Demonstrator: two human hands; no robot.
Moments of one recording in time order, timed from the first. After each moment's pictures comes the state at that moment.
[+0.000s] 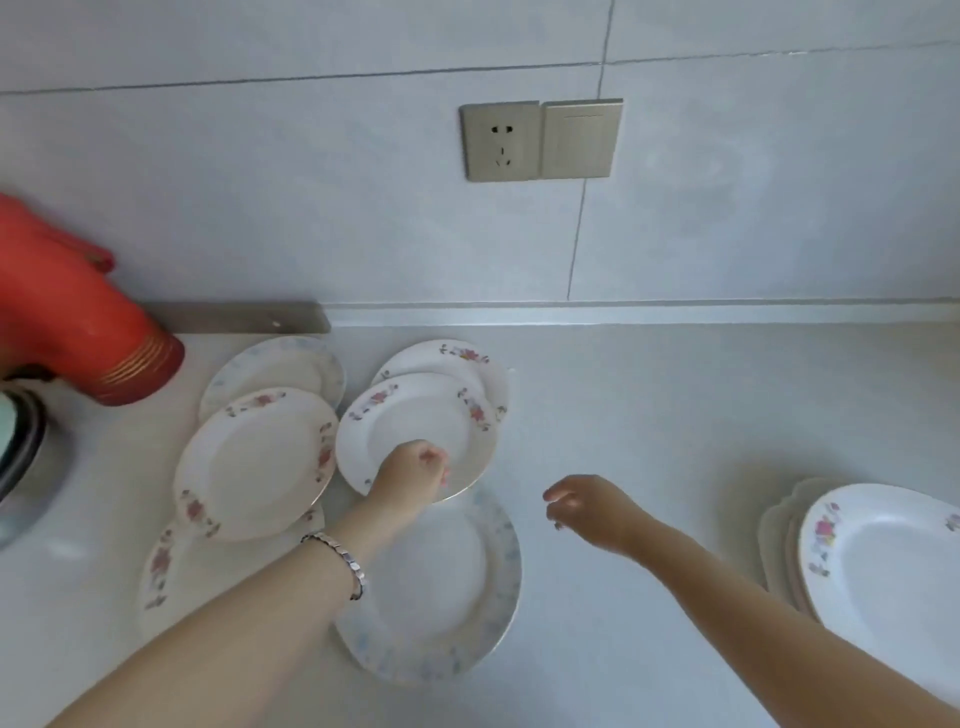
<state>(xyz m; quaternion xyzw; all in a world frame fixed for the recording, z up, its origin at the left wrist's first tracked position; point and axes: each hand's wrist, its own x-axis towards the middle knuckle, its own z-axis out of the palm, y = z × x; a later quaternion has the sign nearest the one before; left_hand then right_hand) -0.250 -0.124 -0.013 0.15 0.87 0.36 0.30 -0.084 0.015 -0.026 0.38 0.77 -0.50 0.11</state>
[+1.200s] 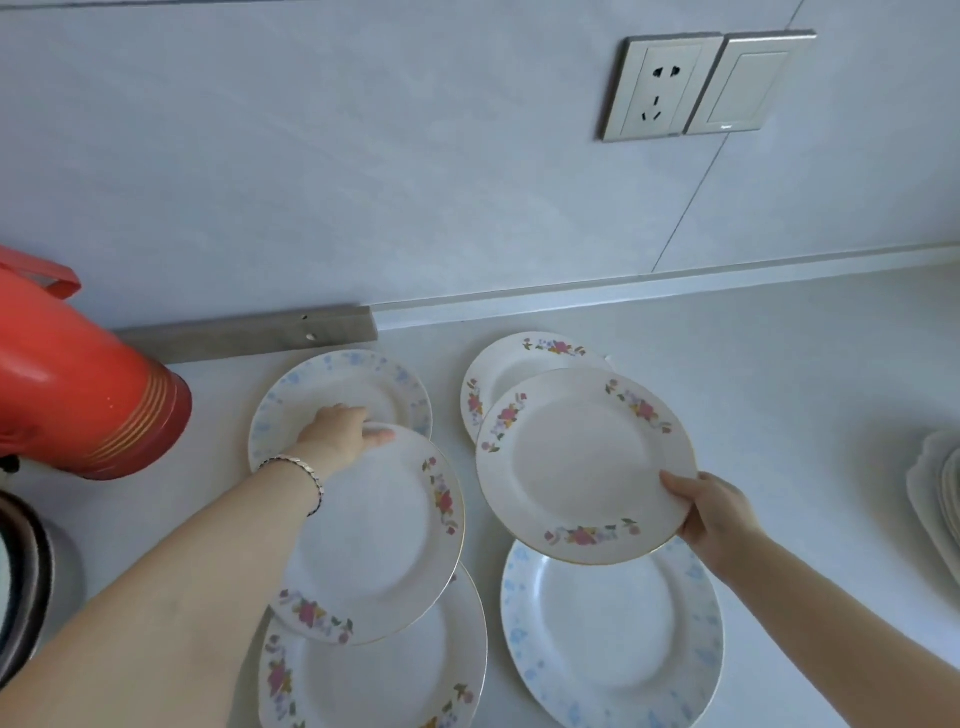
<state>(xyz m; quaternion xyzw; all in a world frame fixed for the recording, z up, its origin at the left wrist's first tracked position) -0.565 -0.208 -0.075 0.39 0.87 -0.02 0.29 -0.206 -0.064 -0.042 0.64 0.30 -0.67 -0.22</state>
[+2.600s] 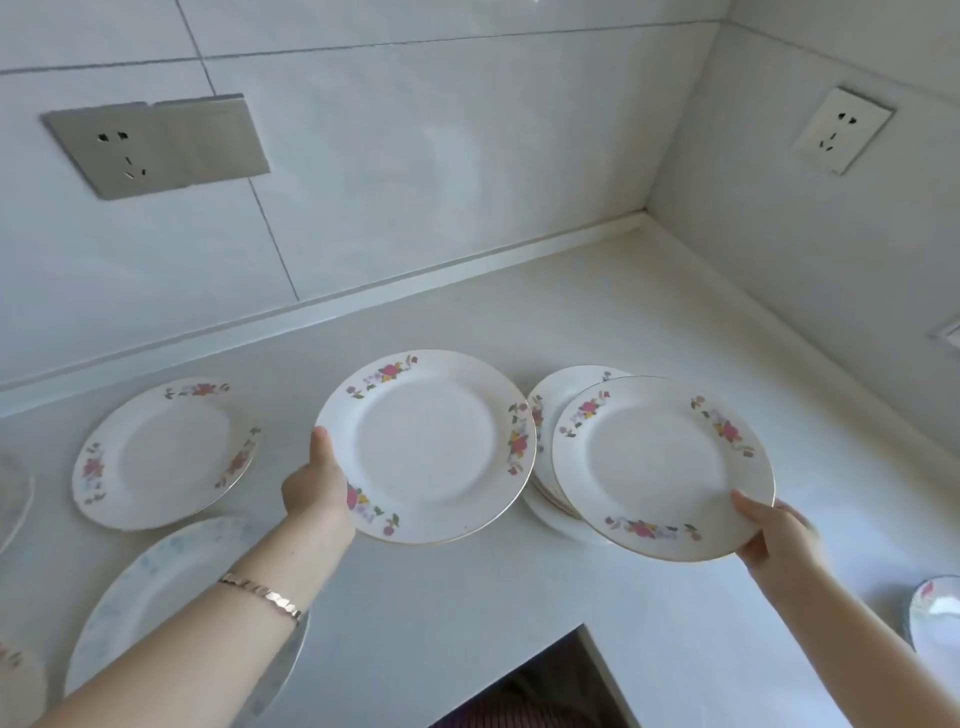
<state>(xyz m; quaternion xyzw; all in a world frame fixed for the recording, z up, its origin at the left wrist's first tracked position) -0.106 -0.037 0.016 -0.06 0.78 0.52 0.35 0.261 0.029 0.008 0.67 0.16 -0.55 -0.47</state>
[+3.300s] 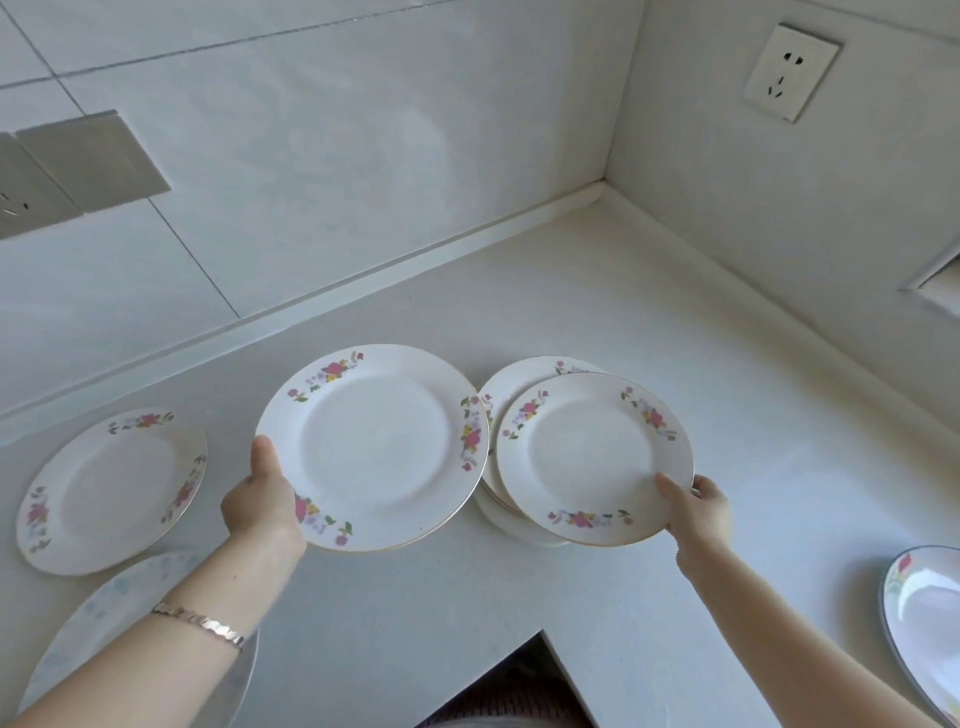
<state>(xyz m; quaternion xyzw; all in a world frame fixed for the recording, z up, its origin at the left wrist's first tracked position) -0.072 -0.009 0.023 -0.04 0.82 0.49 0.29 0.268 0.065 -0.048 0.76 0.25 -0.46 -0.39</state>
